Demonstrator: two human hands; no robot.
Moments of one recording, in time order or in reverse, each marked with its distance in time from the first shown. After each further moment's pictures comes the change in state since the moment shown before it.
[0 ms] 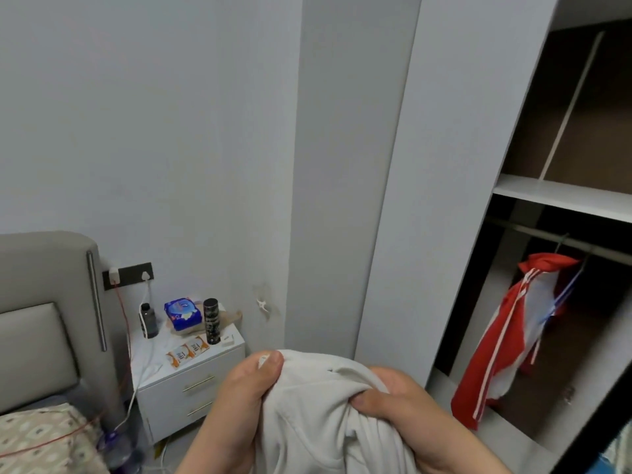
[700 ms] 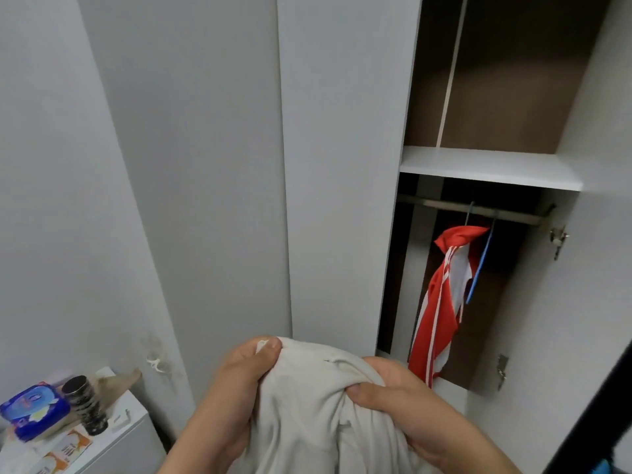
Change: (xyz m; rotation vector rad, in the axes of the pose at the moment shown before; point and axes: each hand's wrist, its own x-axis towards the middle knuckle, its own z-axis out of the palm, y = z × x) left_hand 0.211 -0.038 0.155 0.111 -0.384 -0.109; right_hand 0.088 0.017 -0.183 0.090 0.369 0.096
